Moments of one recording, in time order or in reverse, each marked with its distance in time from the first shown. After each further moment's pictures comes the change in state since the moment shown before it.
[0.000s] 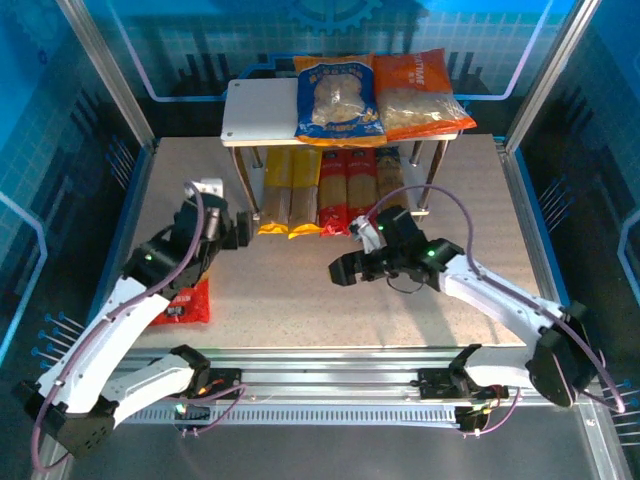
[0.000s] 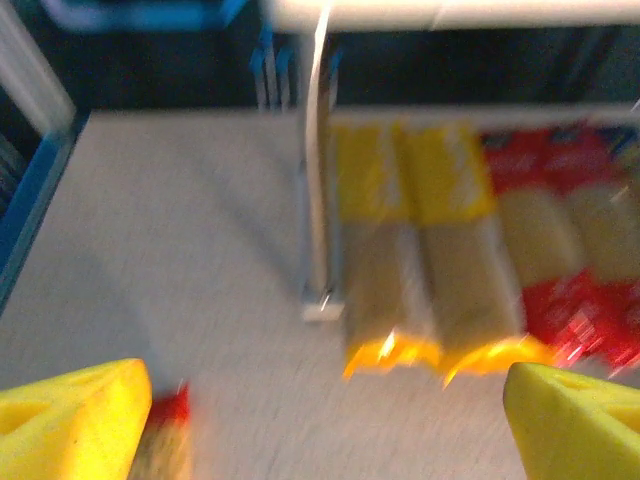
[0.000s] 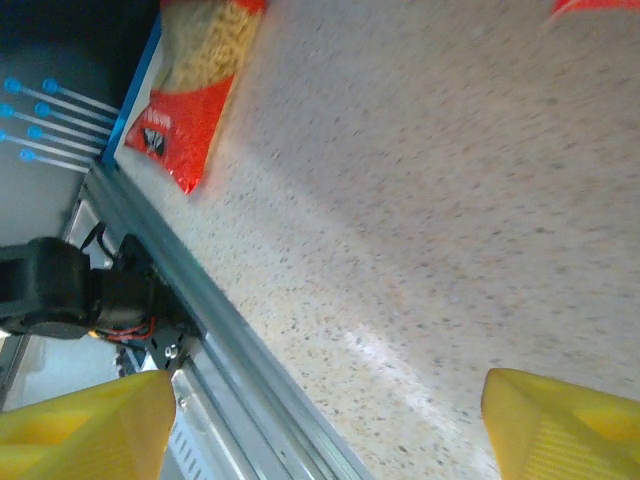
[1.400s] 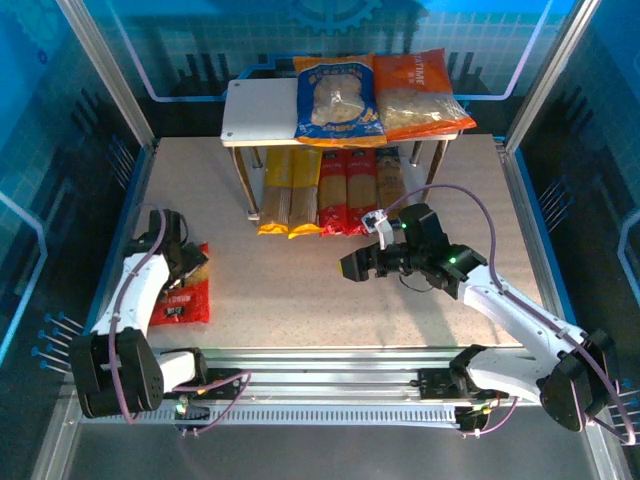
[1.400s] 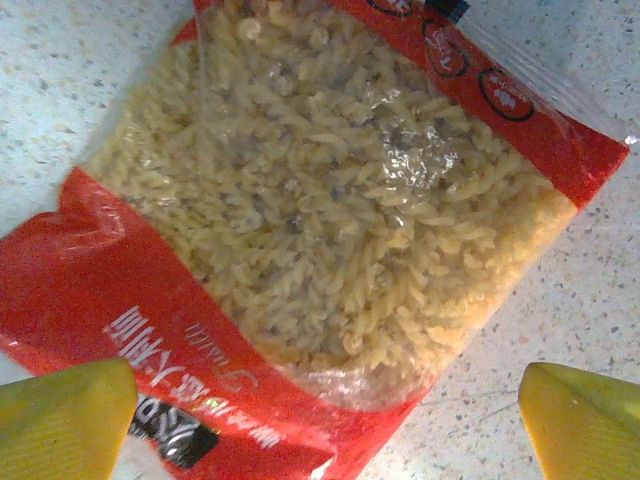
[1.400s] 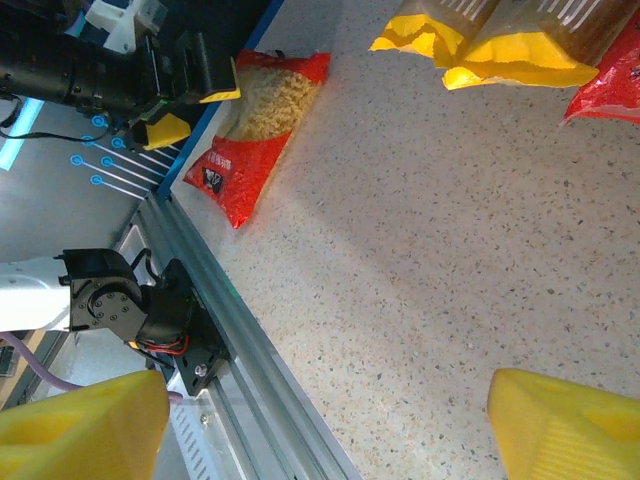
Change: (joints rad) left arm 0.676 0.230 -0.321 0.033 0.294 -0.321; right arm -0.096 -0.153 -0.056 0.060 -0.079 -0.054
